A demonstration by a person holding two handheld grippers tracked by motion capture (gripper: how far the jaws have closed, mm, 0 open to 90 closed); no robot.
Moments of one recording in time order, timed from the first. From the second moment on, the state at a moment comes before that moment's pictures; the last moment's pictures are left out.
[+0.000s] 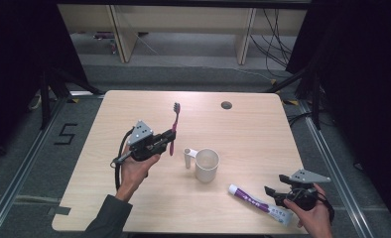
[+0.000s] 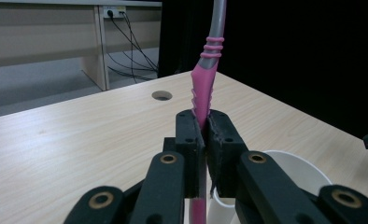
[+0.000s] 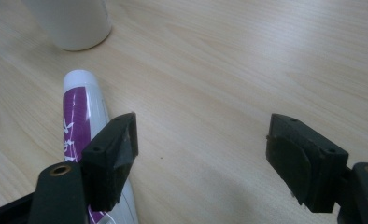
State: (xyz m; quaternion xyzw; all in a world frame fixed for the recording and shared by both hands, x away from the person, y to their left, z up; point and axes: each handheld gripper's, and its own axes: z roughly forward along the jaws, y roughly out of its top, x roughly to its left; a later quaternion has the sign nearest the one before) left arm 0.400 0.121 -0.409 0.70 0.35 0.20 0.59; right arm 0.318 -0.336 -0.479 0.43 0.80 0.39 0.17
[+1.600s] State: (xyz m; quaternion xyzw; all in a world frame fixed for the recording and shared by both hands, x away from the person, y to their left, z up) left arm 0.417 0.083 -0.425 0.71 0.34 0.18 0.60; right arm 0.318 -0.337 -0.480 0.43 0.80 0.39 0.17
